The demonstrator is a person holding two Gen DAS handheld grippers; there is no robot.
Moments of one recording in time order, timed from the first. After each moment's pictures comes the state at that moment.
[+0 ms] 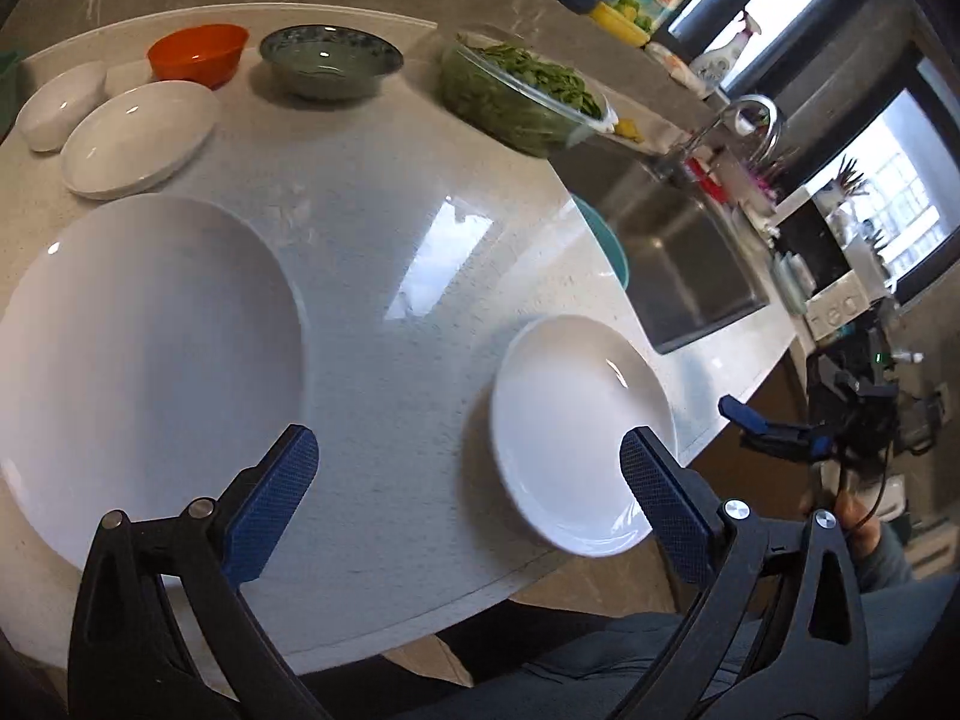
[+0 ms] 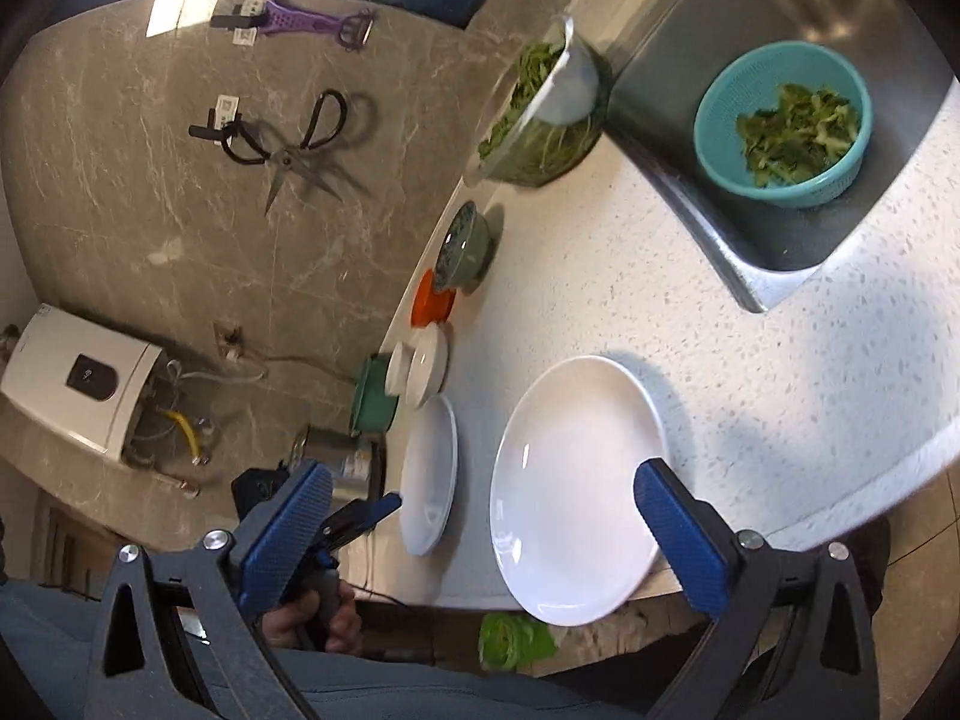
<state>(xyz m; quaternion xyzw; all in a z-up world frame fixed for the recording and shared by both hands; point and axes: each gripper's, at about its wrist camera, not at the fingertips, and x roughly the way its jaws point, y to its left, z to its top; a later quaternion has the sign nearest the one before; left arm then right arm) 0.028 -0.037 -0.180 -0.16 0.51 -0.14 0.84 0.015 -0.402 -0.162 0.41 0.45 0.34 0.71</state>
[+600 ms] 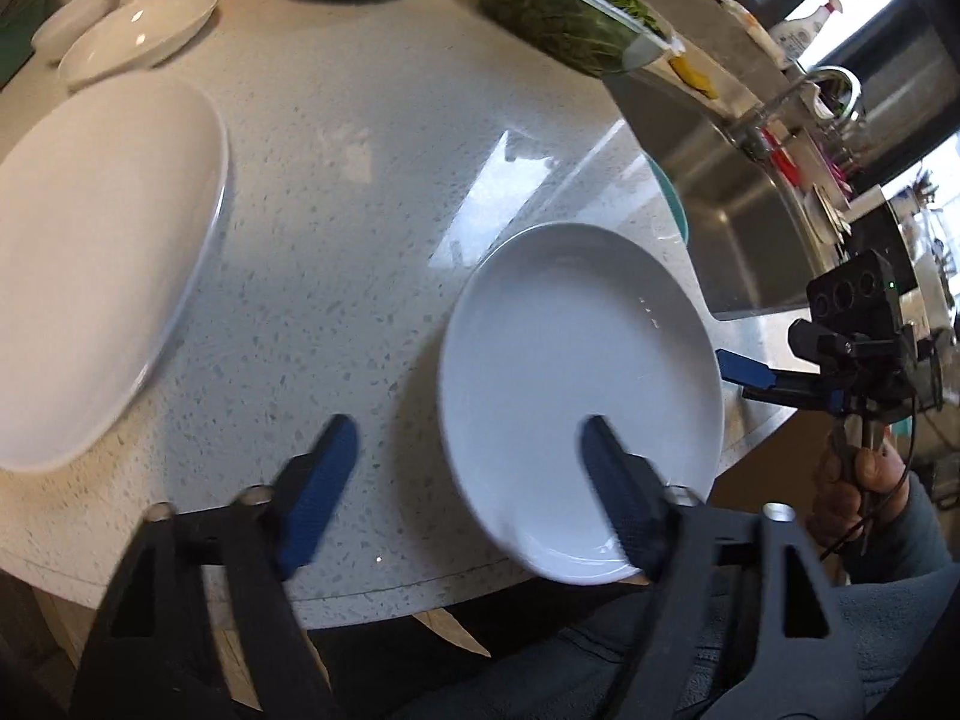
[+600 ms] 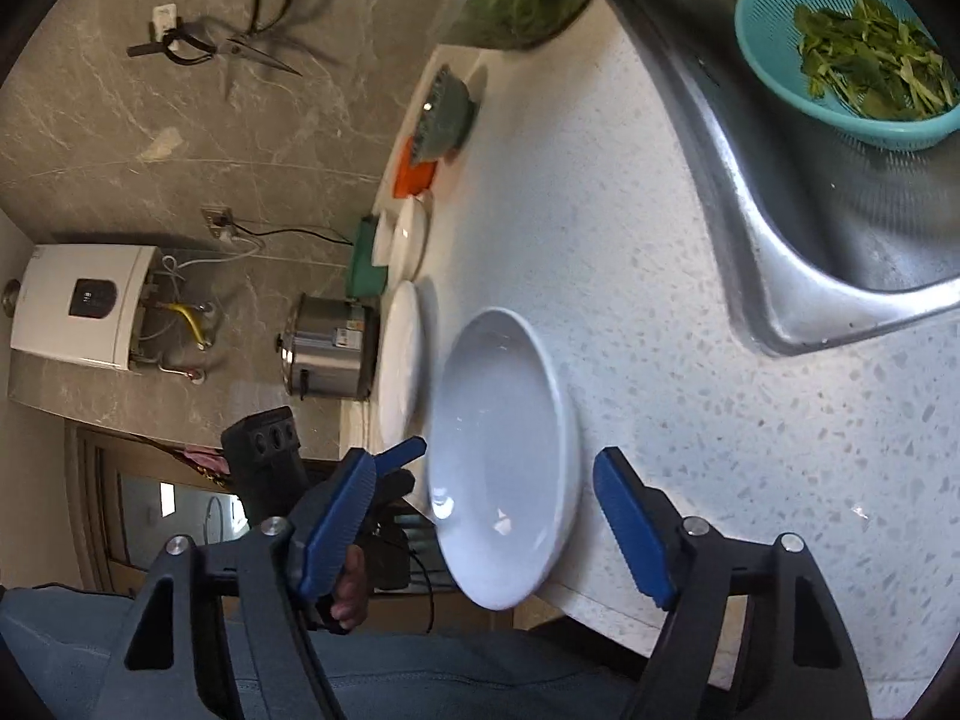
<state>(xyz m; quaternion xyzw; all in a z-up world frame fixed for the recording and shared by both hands) 0.036 -0.115 -0.253 -0.18 0.57 -0.06 0.80 0.087 -0.396 -0.221 0.34 0.57 0.44 0.60</state>
